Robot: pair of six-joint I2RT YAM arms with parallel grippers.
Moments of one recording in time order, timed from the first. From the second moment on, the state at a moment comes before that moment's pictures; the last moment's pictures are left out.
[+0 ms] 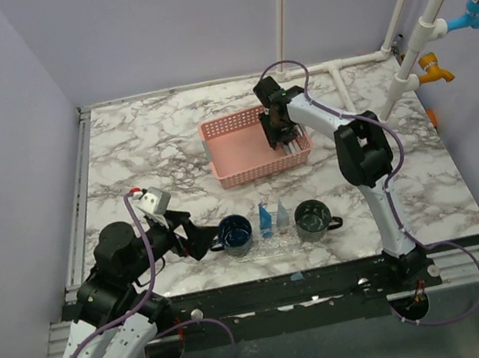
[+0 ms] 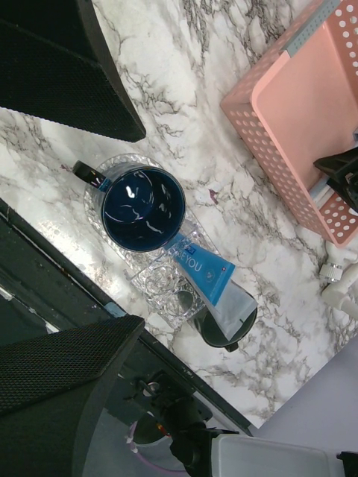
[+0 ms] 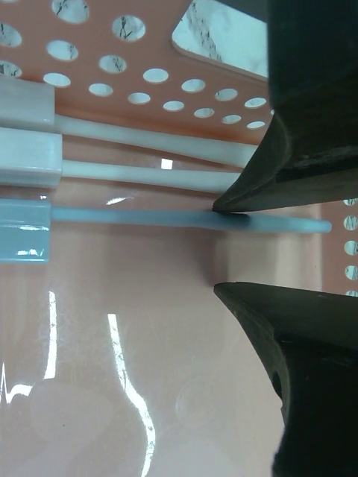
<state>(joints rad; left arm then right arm) -0.55 0.37 0.66 -0.53 0.30 -0.29 0.45 2.32 1.96 -0.81 0.13 0.23</state>
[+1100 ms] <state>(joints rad) -0.55 0.37 0.66 -0.53 0.30 -0.29 0.45 2.25 1.85 -0.73 0.05 0.23</state>
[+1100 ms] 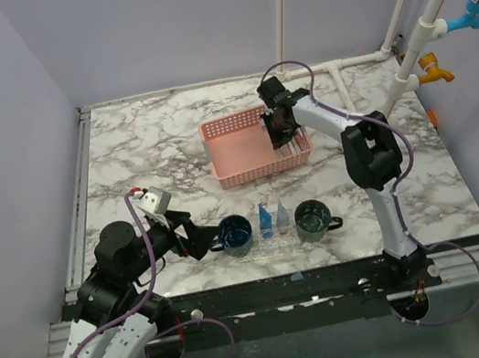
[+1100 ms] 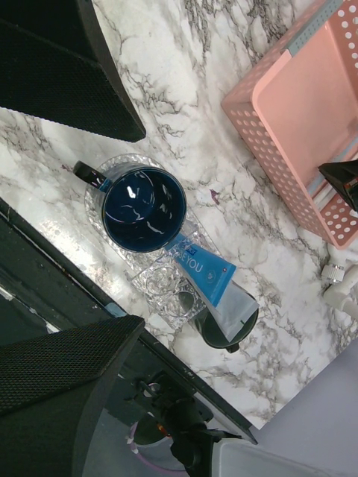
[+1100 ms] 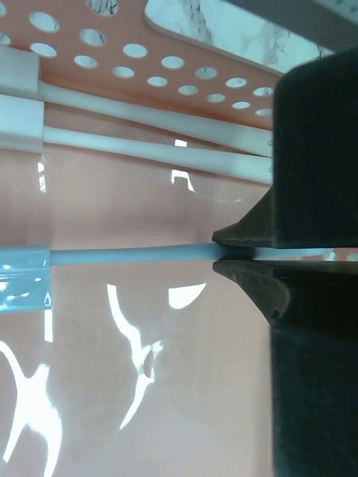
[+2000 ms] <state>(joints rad) -0.55 0.39 0.69 -0.51 0.32 -0.34 0.50 1.58 1.36 -0.22 -0.15 0.32</state>
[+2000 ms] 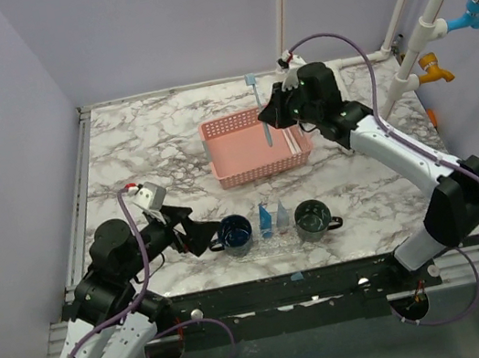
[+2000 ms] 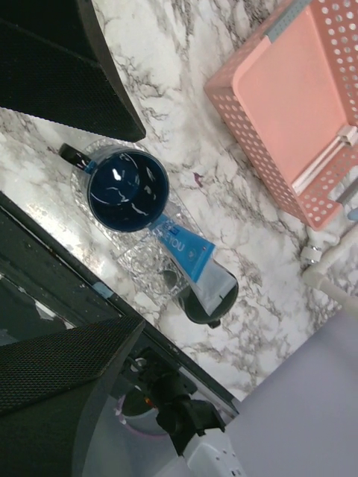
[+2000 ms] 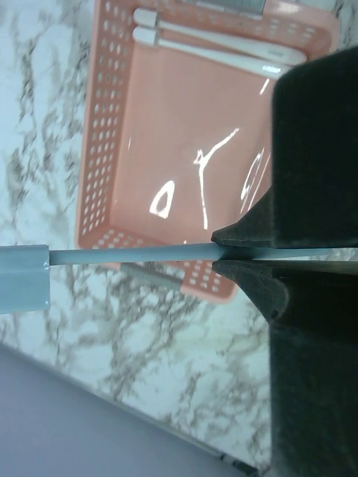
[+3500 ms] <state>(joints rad) -0.55 0.51 0.75 -0.02 0.63 -0.73 0.89 1.37 1.06 0.67 -0.58 0.95</state>
